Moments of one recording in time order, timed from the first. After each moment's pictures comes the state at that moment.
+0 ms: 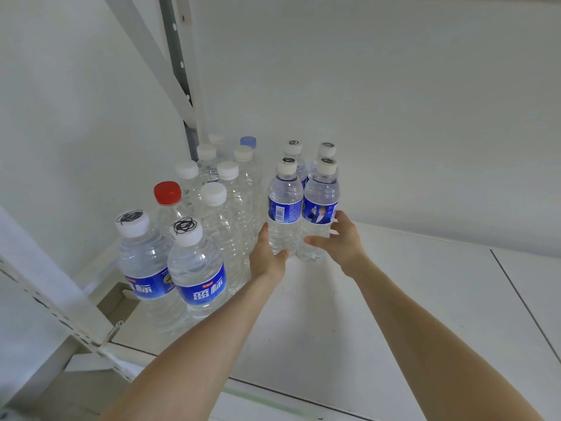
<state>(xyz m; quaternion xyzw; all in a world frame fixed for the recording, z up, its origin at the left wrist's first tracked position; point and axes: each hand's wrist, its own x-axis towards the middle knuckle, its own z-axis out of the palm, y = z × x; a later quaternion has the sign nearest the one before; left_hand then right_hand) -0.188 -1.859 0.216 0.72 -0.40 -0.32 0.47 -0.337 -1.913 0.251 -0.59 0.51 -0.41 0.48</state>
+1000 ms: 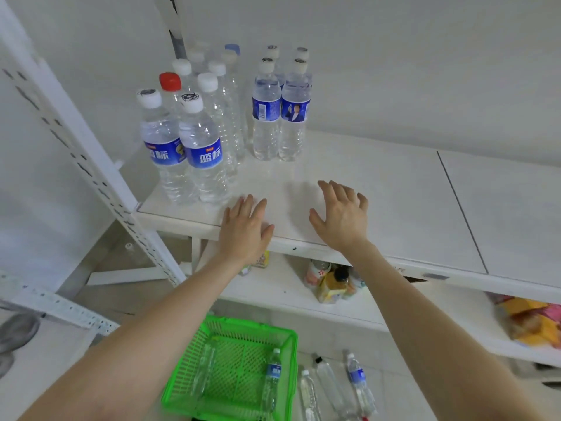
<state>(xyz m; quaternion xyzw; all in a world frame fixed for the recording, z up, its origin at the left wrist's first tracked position) -0.210 -1.650 0.201 0.71 -0.69 -0.04 0.15 -0.409 -1.704 0.231 -0.80 0.58 -0.16 -0.01</state>
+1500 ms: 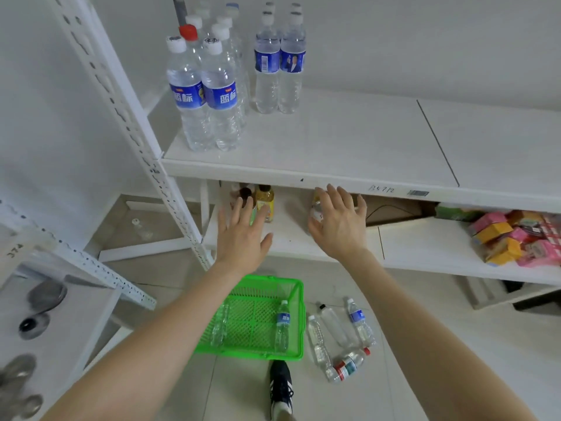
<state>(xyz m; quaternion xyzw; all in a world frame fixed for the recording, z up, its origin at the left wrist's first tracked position) -0.197 -1.480 0.166 0.67 -0.74 0.00 0.10 -0.404 -1.517 0.196 -0.78 0.60 -0.17 -0.05</state>
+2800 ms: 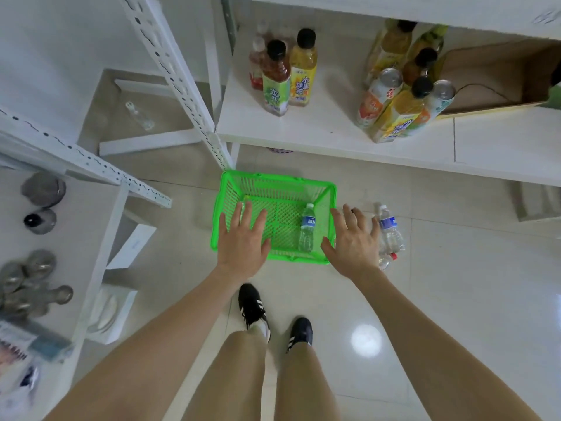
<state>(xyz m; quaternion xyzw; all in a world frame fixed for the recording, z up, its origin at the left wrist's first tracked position) -0.136 -1.356 -0.053 0.69 -0.70 -0.15 -0.07 -0.366 -1.389 -0.052 -0.75 0.64 0.09 0.12</state>
